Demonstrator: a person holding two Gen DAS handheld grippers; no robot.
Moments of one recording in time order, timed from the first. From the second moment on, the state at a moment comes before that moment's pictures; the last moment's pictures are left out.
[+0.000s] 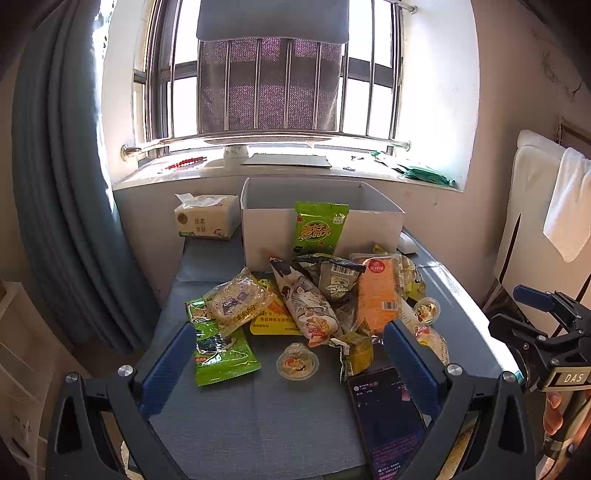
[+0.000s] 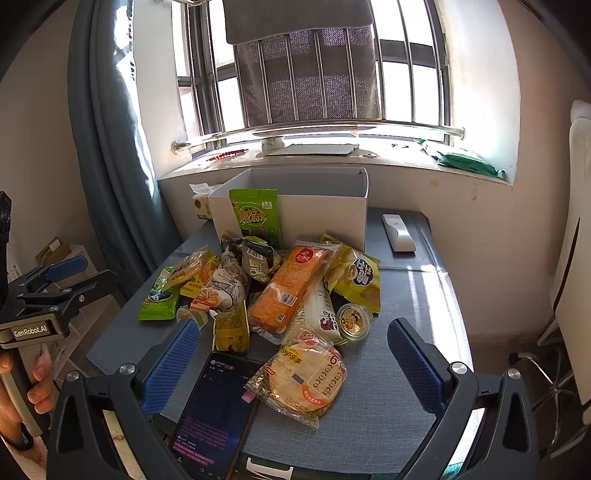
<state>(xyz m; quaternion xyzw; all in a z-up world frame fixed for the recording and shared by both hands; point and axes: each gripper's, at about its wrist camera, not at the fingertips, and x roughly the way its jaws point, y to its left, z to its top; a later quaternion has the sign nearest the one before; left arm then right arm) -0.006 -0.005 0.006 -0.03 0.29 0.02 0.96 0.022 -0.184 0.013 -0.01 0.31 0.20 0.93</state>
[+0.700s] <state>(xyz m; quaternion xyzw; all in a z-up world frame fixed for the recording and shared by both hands) -0.009 0.006 0.003 -0.04 0.29 0.03 0.95 0.043 -0.156 0.020 -0.03 0.29 0.22 0.93</state>
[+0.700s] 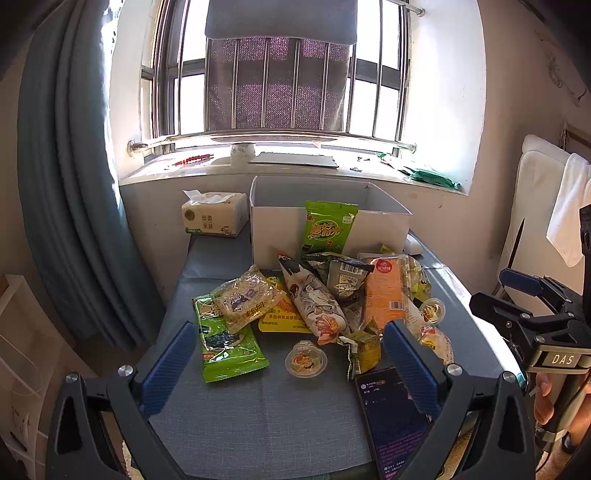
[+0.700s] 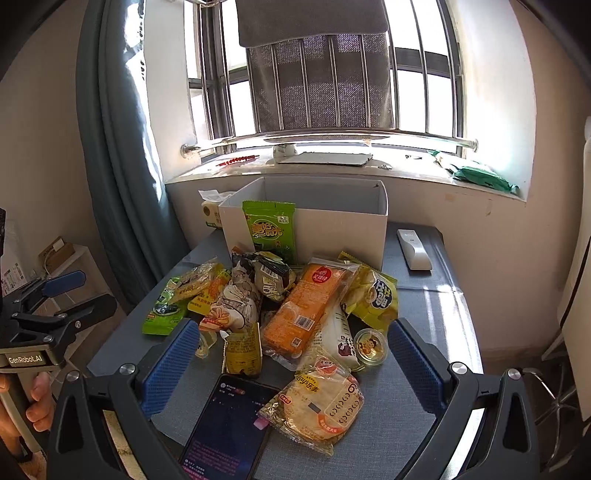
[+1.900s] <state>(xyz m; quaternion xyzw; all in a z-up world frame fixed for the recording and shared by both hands) 0.038 0.079 -0.049 -0.08 0.36 0.03 0.93 0.198 -0.045 0.039 0.02 0.26 0.16 0.95</state>
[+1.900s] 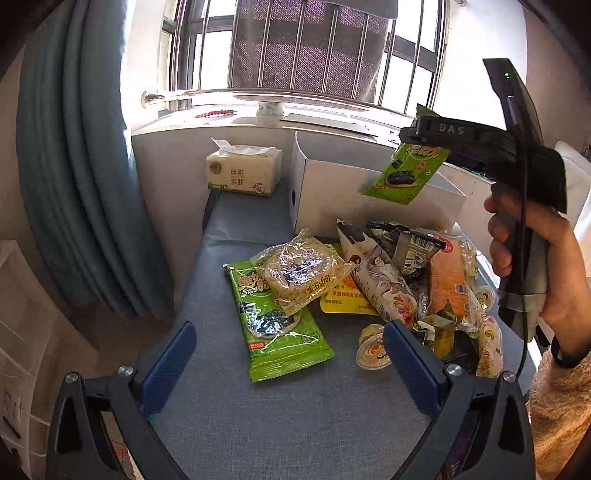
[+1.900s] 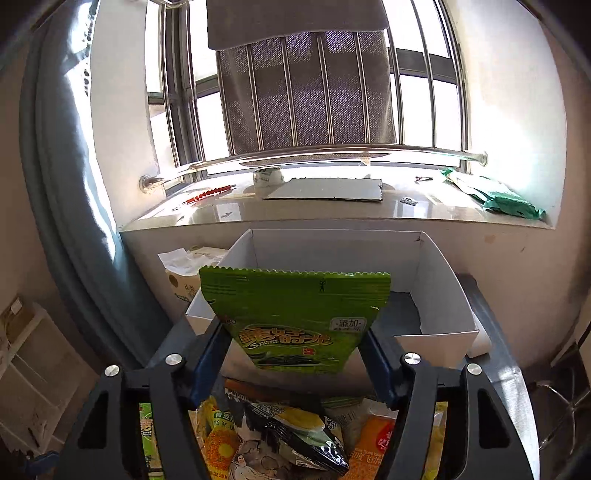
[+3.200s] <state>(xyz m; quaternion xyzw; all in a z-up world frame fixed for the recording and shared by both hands) 0.247 0.052 0.050 -0.09 0.35 -0.03 0.93 0.271 -0.156 0.066 0.09 0.36 0.22 0.90</state>
